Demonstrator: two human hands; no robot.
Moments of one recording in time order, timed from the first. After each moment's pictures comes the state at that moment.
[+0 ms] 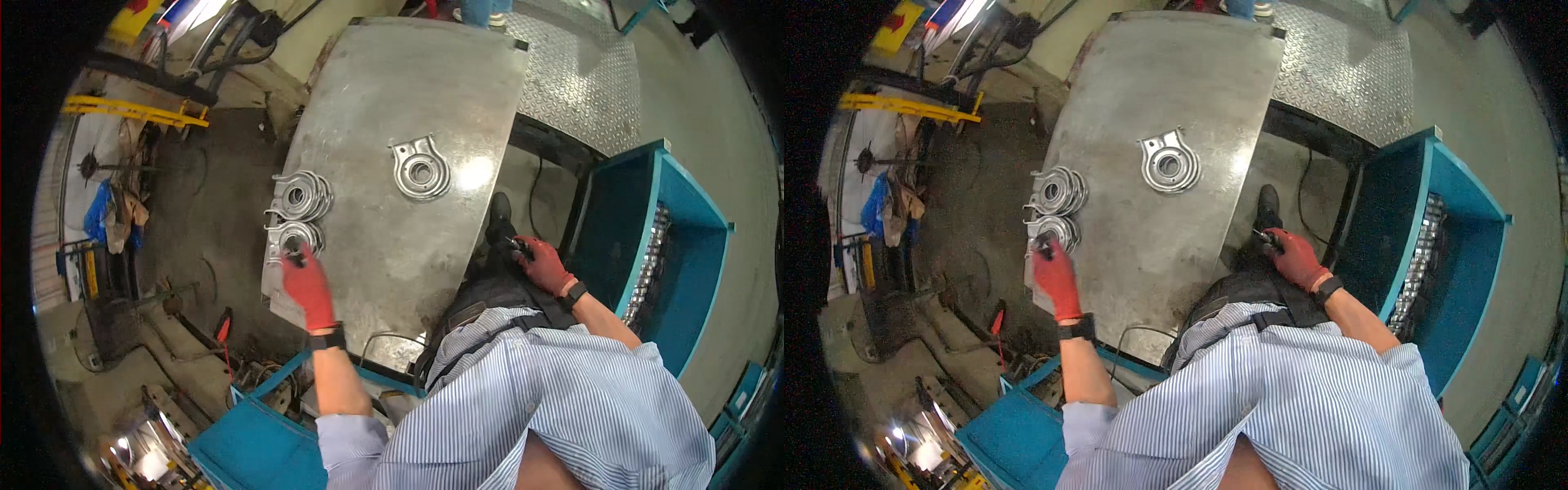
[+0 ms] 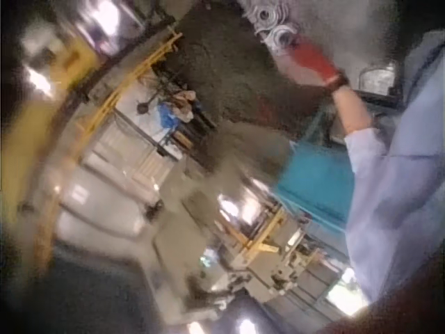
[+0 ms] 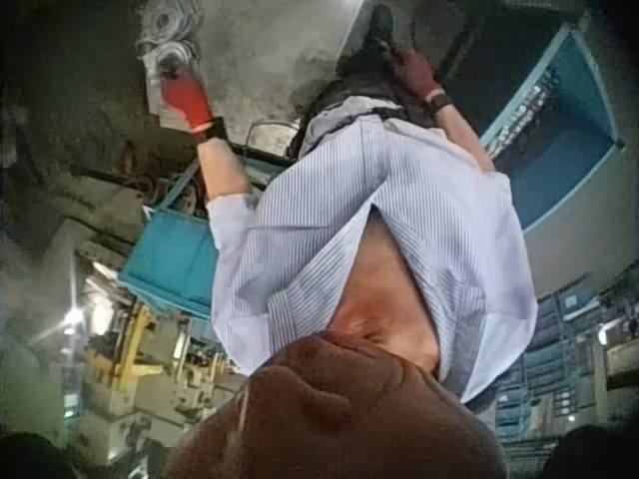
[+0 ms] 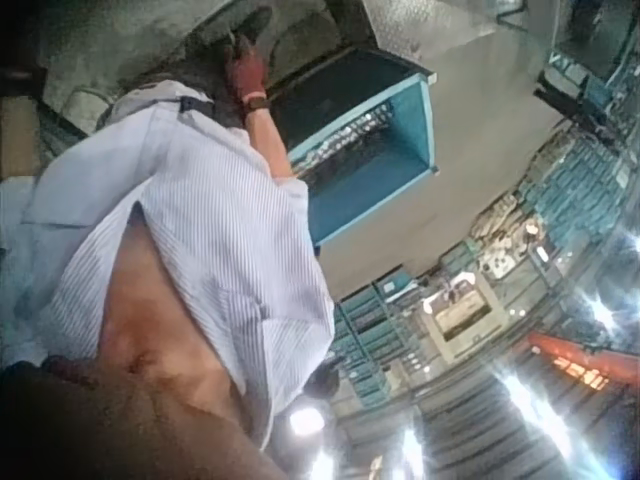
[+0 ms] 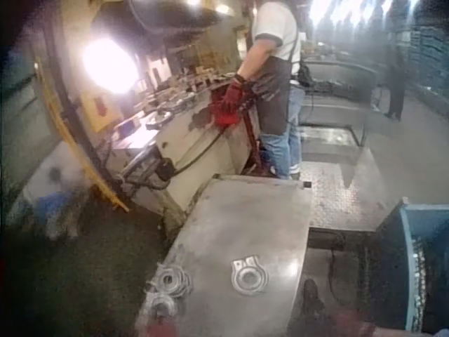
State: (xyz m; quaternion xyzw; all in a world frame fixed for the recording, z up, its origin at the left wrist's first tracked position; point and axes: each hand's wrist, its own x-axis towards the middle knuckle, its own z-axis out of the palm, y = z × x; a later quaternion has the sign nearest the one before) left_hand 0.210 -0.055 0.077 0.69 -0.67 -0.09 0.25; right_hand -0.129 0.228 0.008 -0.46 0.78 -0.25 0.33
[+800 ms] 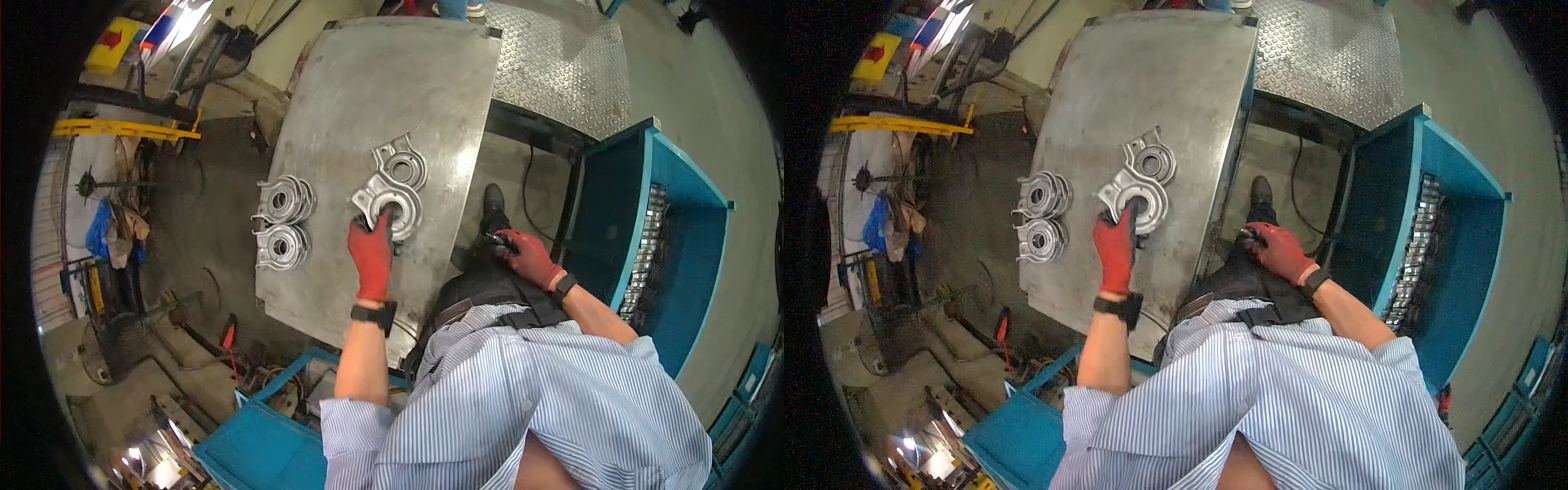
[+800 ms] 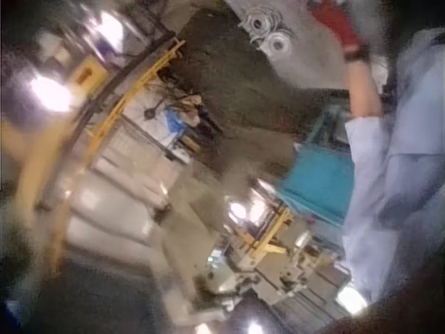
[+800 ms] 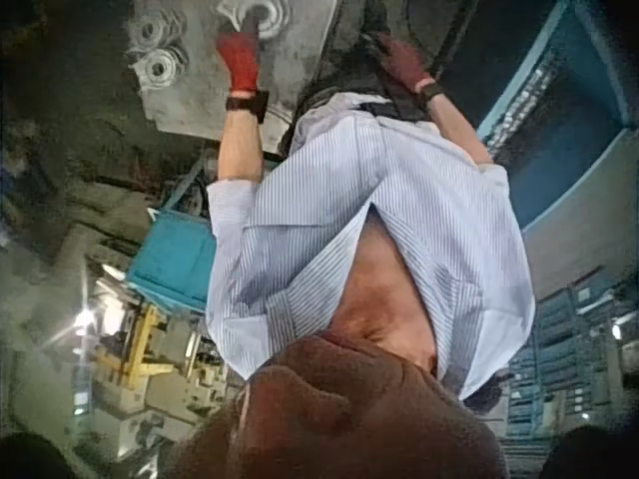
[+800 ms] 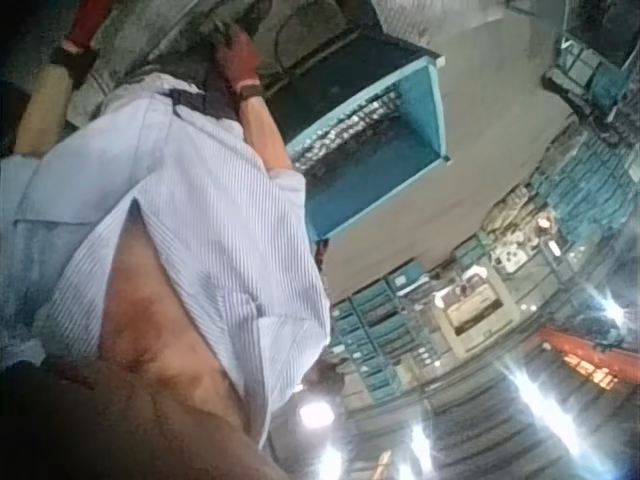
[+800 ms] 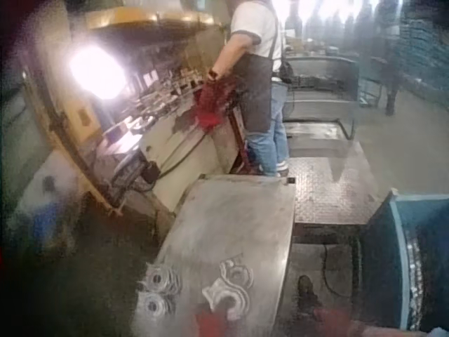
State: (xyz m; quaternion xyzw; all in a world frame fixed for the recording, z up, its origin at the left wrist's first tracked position) left_hand 0.077 0.003 0.040 0.56 -0.68 -0.39 0.26; right_hand -0.132 0.246 0.002 -0.47 0.77 -0.26 0.35
